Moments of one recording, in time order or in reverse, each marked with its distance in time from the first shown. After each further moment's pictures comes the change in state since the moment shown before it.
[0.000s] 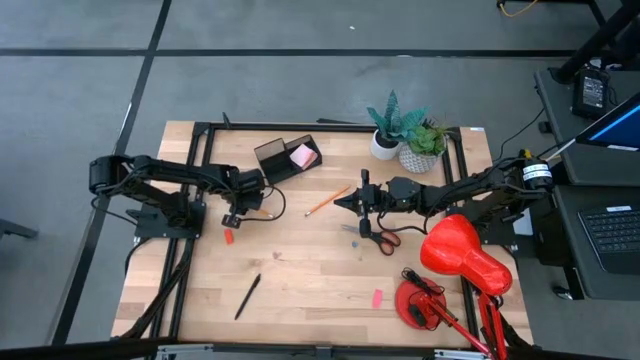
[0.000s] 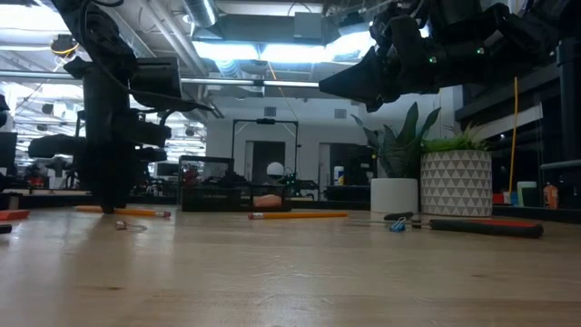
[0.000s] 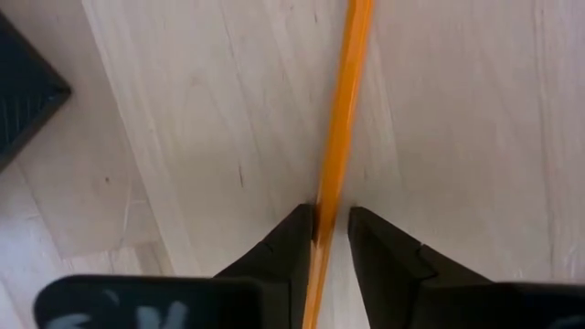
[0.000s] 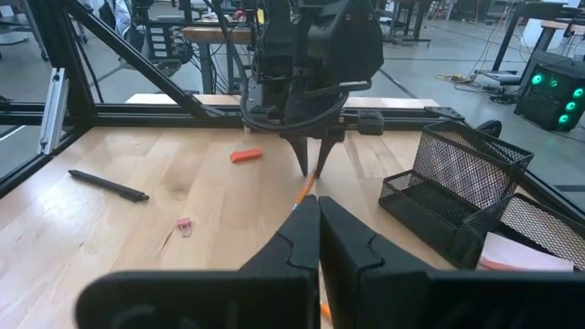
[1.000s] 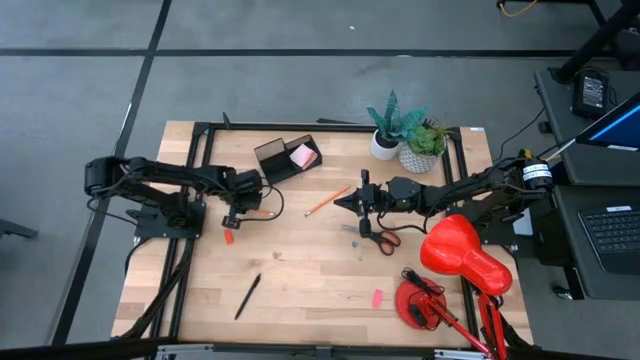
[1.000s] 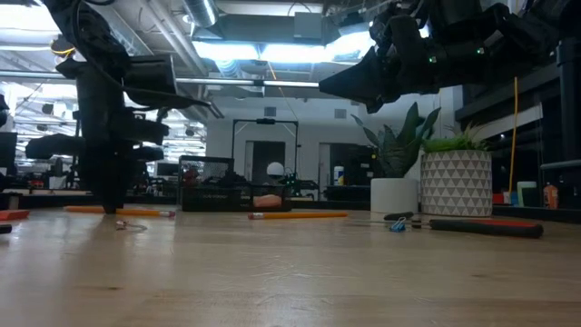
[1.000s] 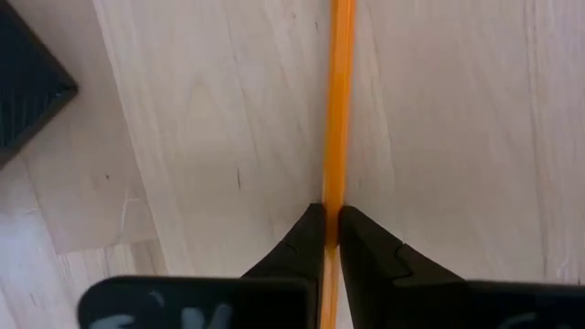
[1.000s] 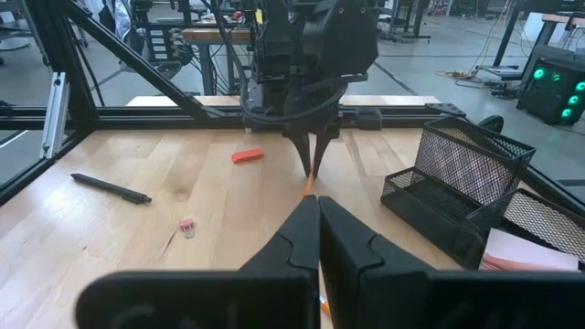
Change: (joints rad) left arm -0.003 -0.040 -0.040 0.033 0.000 -0.035; right arm 0.000 0.000 0.000 -0.002 0.000 0.020
